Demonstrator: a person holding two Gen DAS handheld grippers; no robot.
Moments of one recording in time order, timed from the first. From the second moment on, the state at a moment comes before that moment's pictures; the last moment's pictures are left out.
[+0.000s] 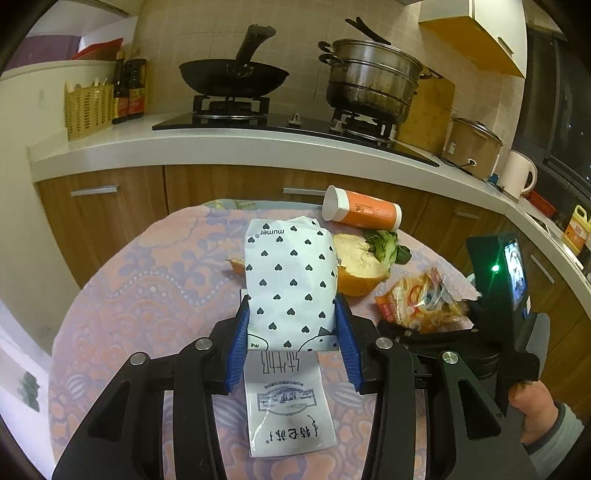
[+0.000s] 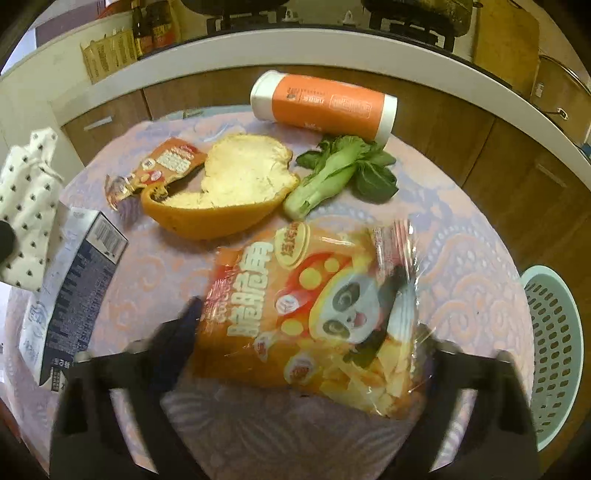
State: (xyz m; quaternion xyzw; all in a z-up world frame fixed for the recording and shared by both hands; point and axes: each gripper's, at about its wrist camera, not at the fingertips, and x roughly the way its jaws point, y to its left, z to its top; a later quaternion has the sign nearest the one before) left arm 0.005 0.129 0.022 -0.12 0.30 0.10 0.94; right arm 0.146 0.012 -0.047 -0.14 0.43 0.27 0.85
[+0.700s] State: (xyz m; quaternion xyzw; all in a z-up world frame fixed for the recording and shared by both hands) left arm 0.023 0.061 0.045 -0.07 0.29 0.05 0.95; right arm 0.115 -0.063 -0.011 -0.08 0.37 0.32 0.87
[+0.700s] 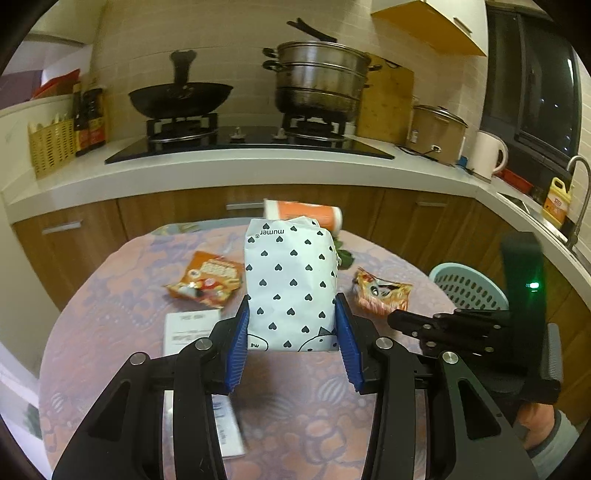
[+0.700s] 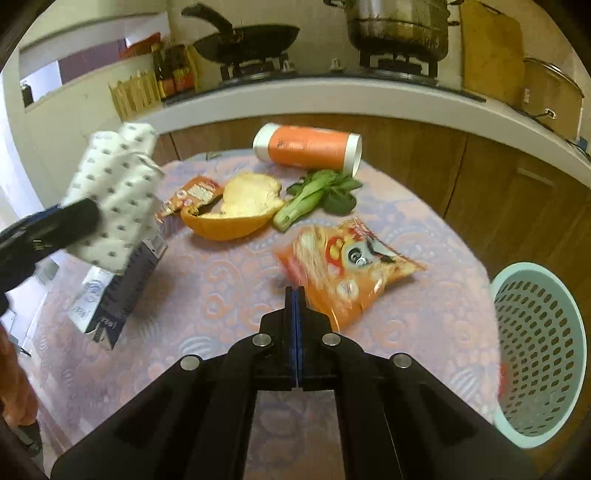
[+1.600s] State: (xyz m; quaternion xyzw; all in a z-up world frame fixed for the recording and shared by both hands) left arm 0.030 0.071 0.030 -0.08 0.31 0.05 0.95; right arm 0.170 -0.028 -0.046 -0.09 0.44 0.22 0.87
